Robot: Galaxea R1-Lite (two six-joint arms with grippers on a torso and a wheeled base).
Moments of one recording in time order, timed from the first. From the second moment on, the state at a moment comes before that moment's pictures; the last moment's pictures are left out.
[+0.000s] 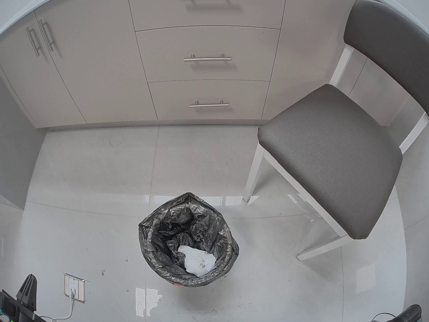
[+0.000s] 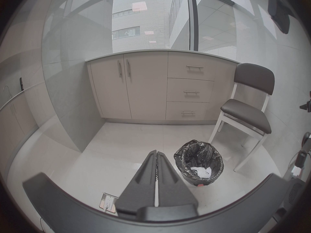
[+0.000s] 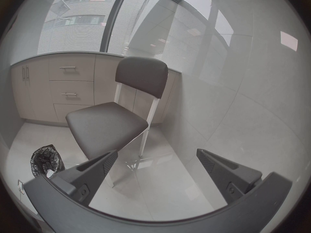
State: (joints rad) left arm 0.00 0.01 -0.03 0.04 0.02 -0.01; right arm -0.03 0.08 -0.45 0.37 -0.47 -0.06
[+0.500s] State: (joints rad) left arm 0.00 0.01 -0.02 0.03 0.01 0.01; right arm -0.01 0.02 -0.06 -0.04 -0.05 -0.01
